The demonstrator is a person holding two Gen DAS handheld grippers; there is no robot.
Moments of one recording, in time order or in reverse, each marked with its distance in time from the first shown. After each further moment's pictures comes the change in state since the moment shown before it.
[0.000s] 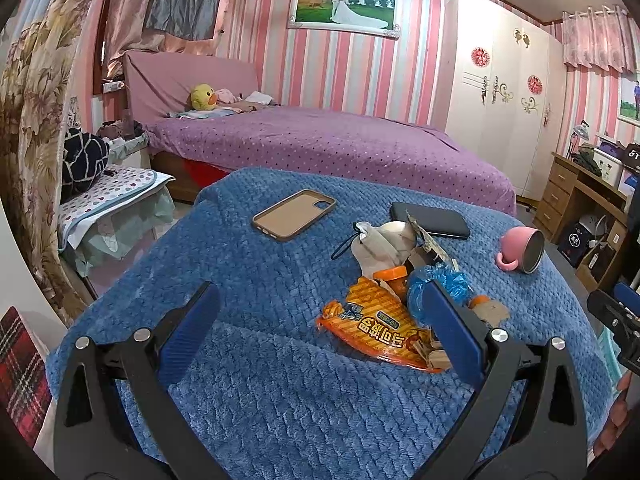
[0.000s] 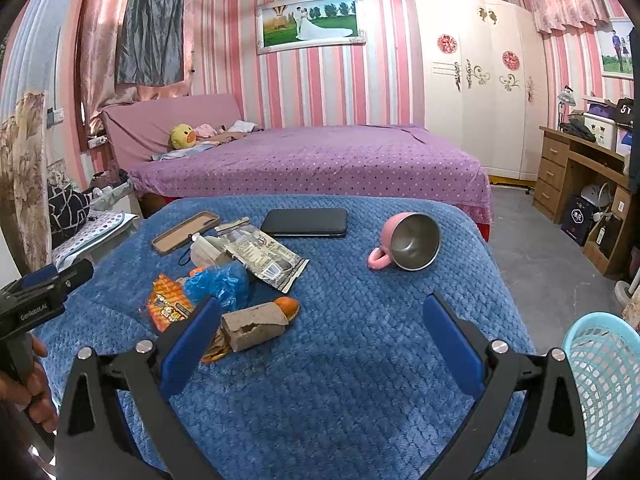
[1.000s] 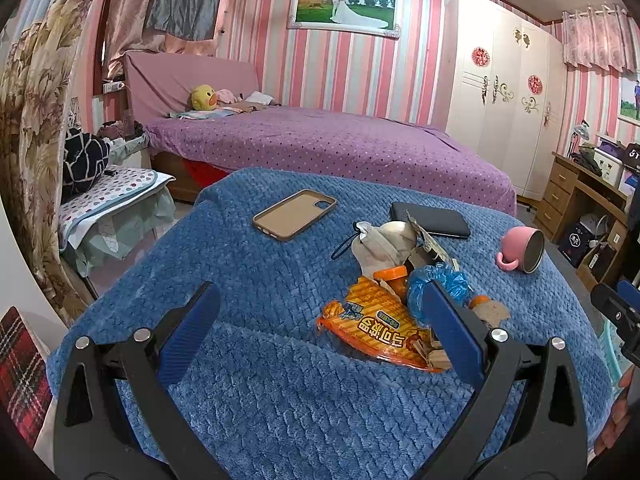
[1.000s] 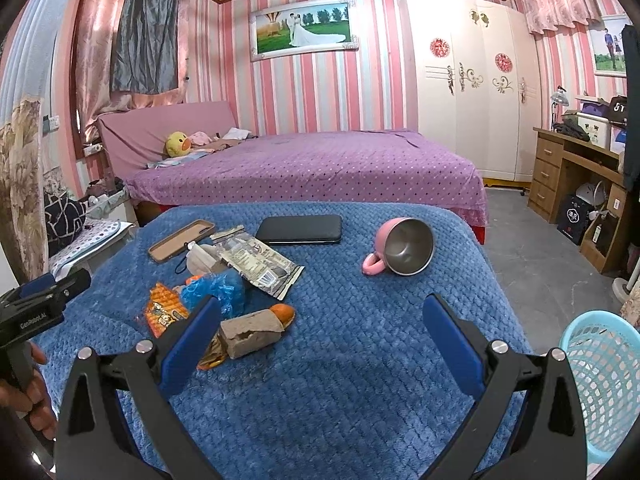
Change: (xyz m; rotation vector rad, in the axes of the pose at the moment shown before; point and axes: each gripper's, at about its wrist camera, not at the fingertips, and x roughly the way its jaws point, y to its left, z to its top) left arm -0.002 0.000 0.001 0.000 -0.003 0.004; right arm -0.002 -0.002 0.001 0.015 -0.026 -0.013
